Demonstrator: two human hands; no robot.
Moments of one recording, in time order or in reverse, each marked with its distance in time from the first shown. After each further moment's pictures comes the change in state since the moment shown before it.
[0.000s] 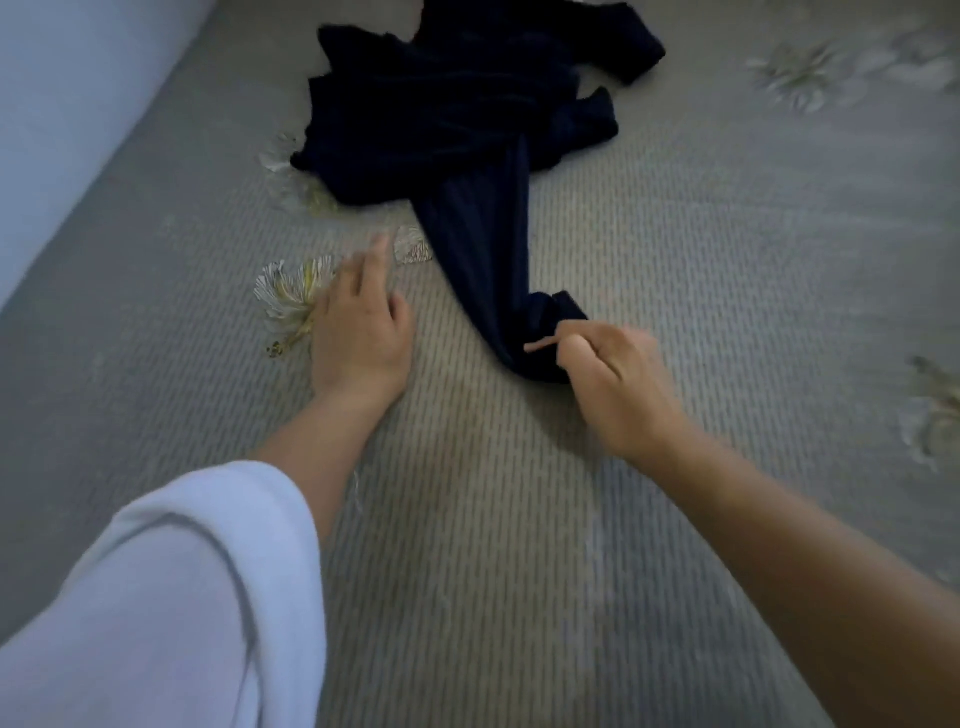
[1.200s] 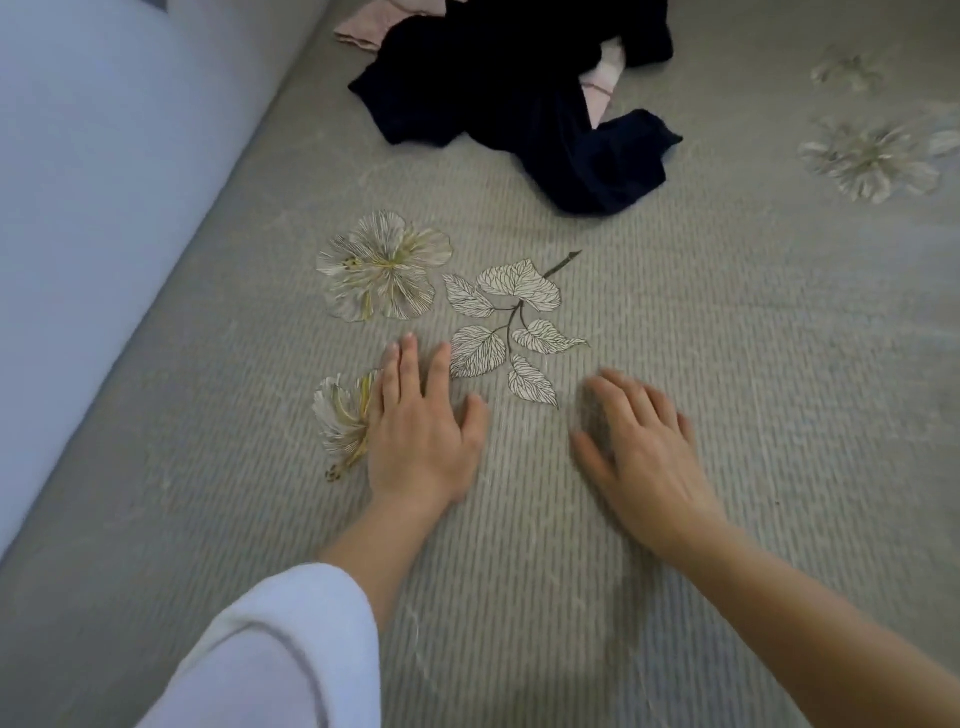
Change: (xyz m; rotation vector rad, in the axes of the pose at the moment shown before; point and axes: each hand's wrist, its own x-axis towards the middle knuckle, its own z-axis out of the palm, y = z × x) left_hand 0.032 -0.005 0.005 0.200 -0.168 -0.057; right_hand 0.058 0.016 0.015 -0.614 -0.089 0.080
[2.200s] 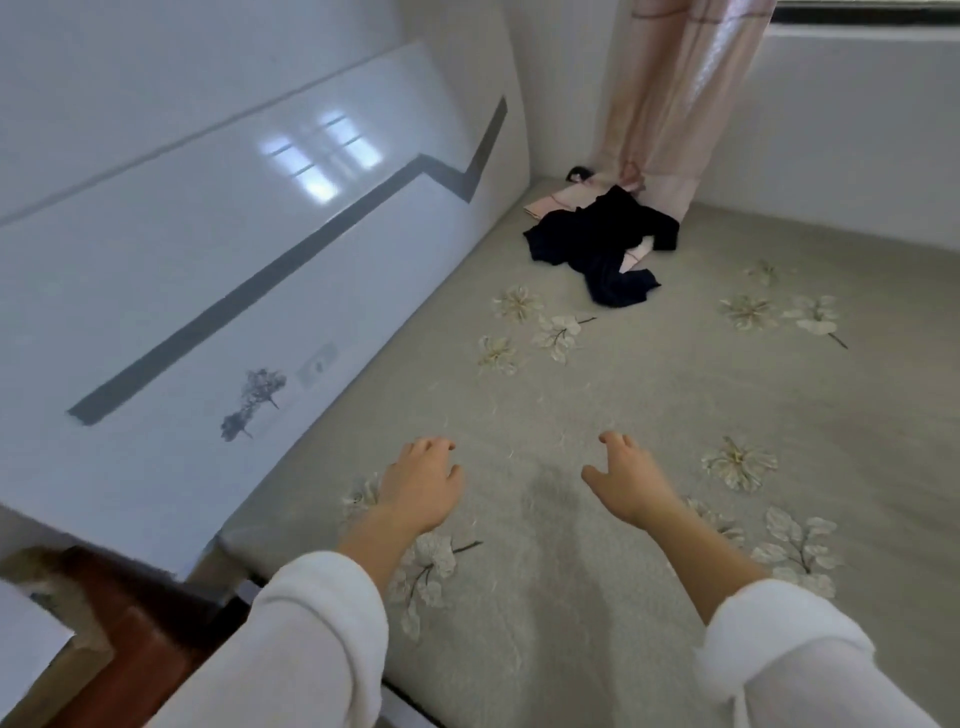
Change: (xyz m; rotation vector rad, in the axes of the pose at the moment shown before) left_hand -0.450 0.106 -0.316 -0.144 -0.186 -0.316; right_hand -0.353 -0.057 -0.266 0.105 -0.361 -0.021
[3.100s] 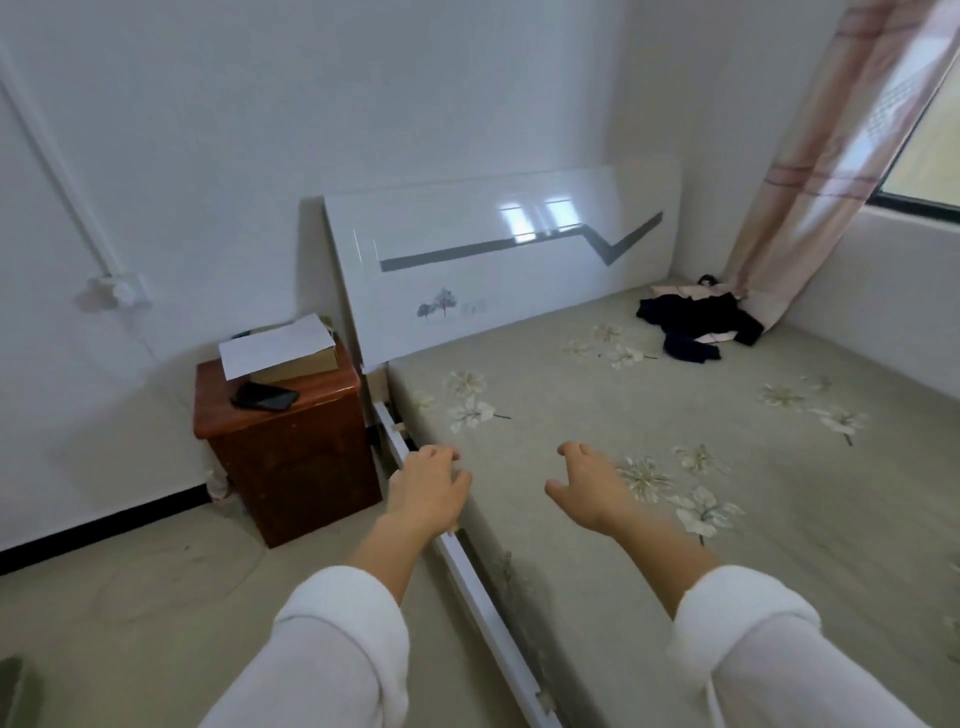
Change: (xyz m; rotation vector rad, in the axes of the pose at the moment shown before) left_hand -0.533 0.232 0.136 -0.159 0.464 -0.448; right_hand -0.426 0.182 -0.061 -0.330 -0.102 -0.681
